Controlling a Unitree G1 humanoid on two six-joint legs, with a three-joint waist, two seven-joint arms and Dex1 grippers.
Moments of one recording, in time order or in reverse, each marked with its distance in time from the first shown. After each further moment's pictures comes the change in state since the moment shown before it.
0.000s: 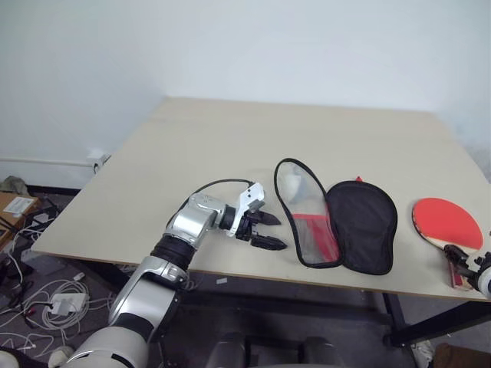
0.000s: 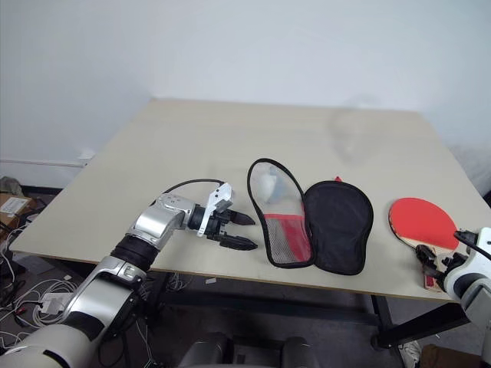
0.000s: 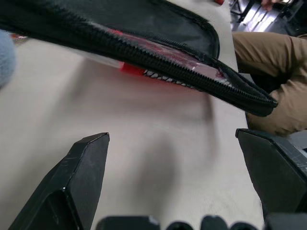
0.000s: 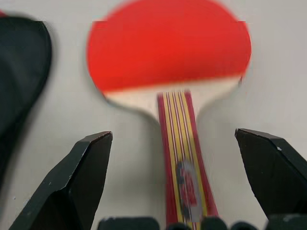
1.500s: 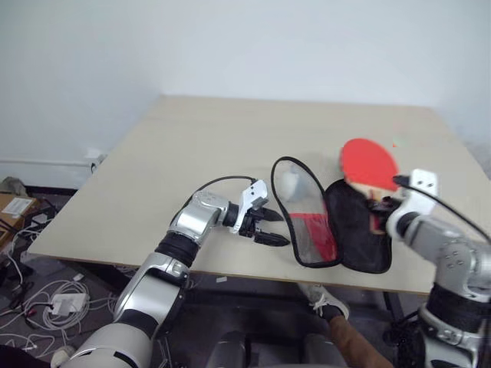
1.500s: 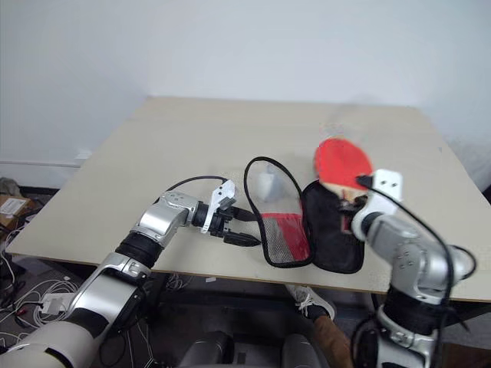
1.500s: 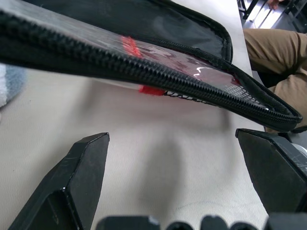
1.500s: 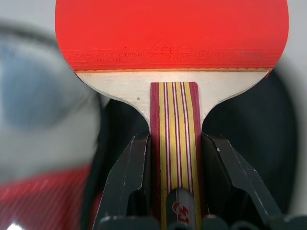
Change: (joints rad) left arm -0.025 -0.012 0.008 0.034 0.015 -0.033 0.029; right arm -0.458 0.343 0.343 -0.140 -0.145 0.245 -0.131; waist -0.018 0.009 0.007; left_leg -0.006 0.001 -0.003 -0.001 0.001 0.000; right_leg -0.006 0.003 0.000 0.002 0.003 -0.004
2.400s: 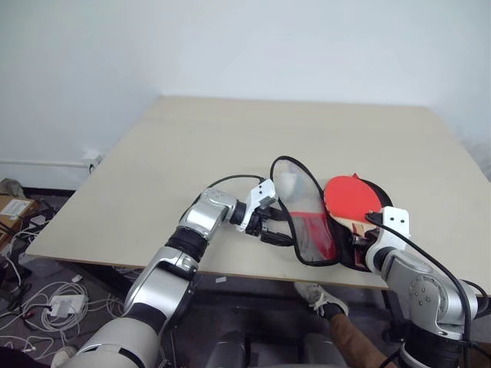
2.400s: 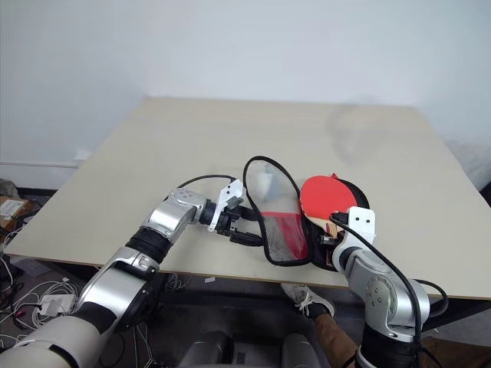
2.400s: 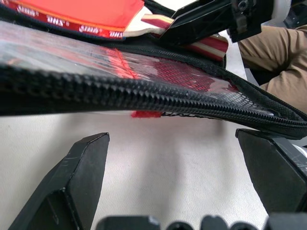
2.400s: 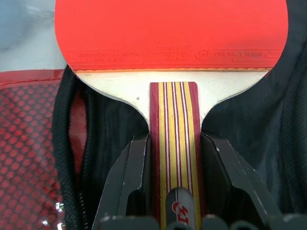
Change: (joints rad) left arm -0.056 -0.051 -0.003 0.093 0.037 -0.052 -0.027; right arm 0.203 0.070 0.114 -0.098 -0.120 -0.049 -0.028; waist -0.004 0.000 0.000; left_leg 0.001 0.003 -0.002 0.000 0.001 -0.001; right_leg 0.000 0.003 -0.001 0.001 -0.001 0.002
